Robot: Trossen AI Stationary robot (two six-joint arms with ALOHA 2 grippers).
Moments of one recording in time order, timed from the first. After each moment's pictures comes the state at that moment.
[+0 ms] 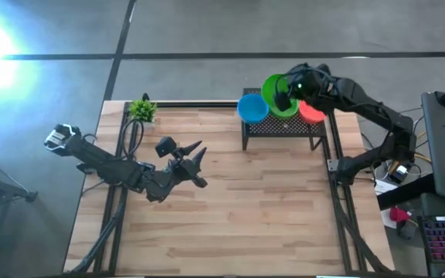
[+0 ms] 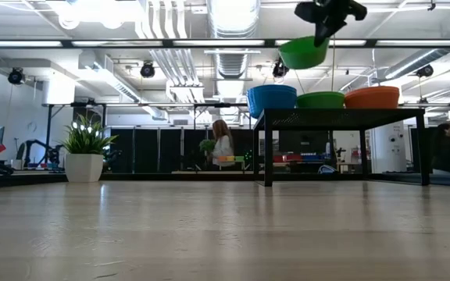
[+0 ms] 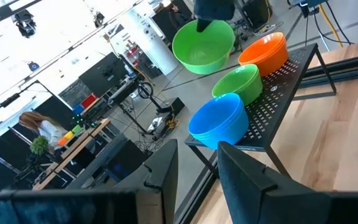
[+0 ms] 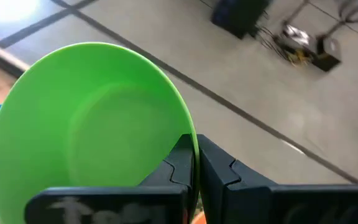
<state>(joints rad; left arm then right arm) -0.43 1.32 1.06 0.10 -1.28 0.41 -0.43 1.36 1.61 -1.06 0.70 0.26</state>
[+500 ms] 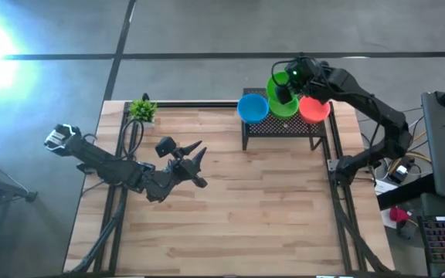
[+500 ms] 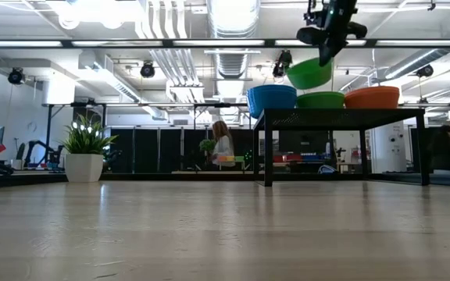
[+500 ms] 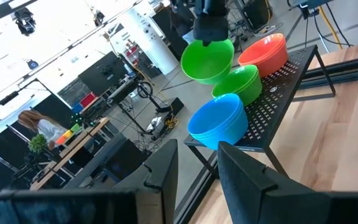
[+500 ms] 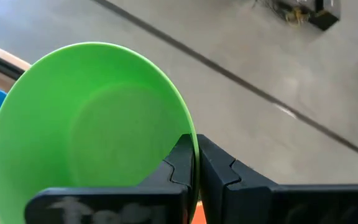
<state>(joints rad) -0.43 1.32 1.06 0.10 -1.28 0.40 -0.60 1.43 1.60 -1.09 0.59 0.25</state>
